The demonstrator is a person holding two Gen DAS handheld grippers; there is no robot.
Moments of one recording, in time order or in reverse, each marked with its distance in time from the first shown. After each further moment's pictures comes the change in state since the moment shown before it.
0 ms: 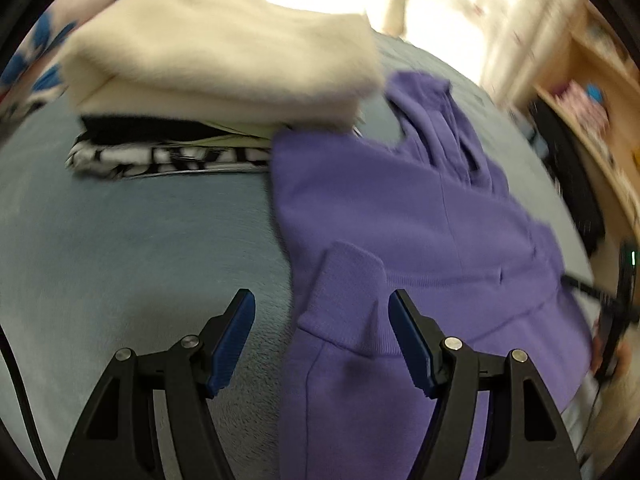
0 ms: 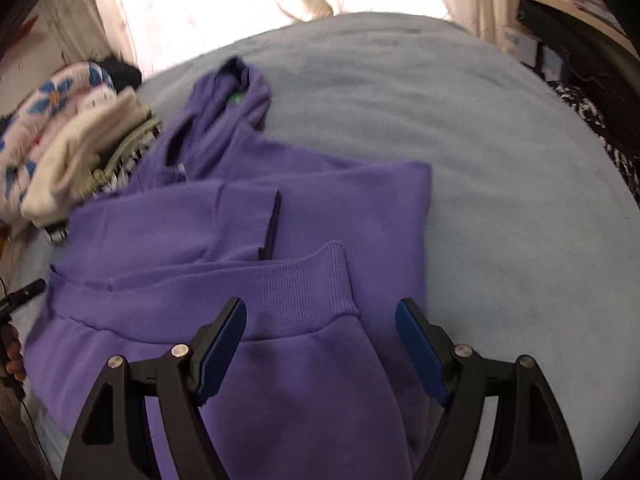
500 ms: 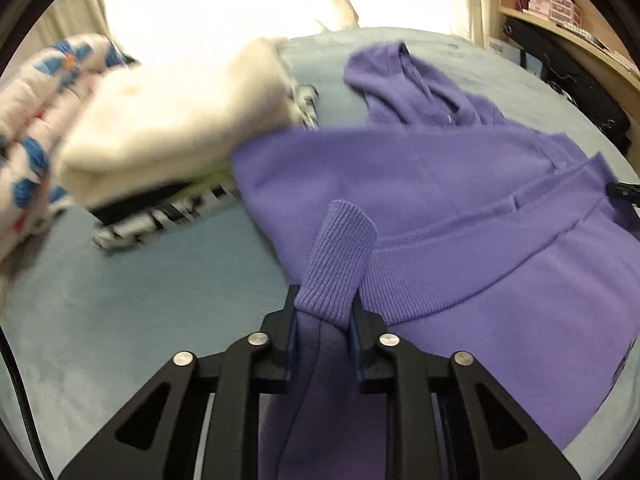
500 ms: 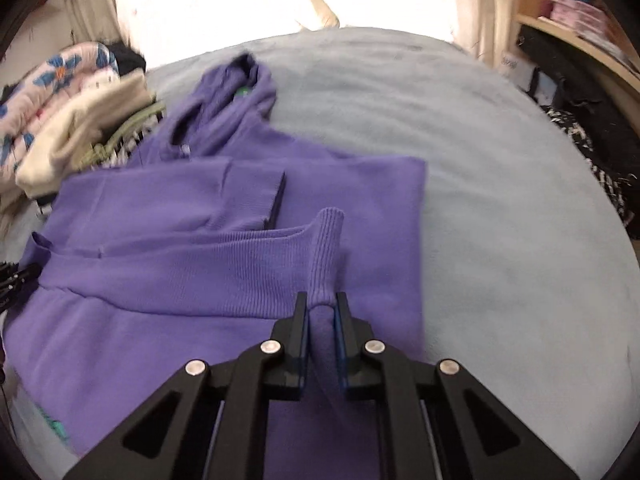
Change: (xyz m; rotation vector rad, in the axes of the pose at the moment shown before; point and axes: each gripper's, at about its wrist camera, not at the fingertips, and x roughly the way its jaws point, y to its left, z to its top) left arm -0.022 -0.070 -0.030 0.318 -0.116 0.256; right arm -0.049 0.011 -0.035 -0.033 -0.165 -0.078
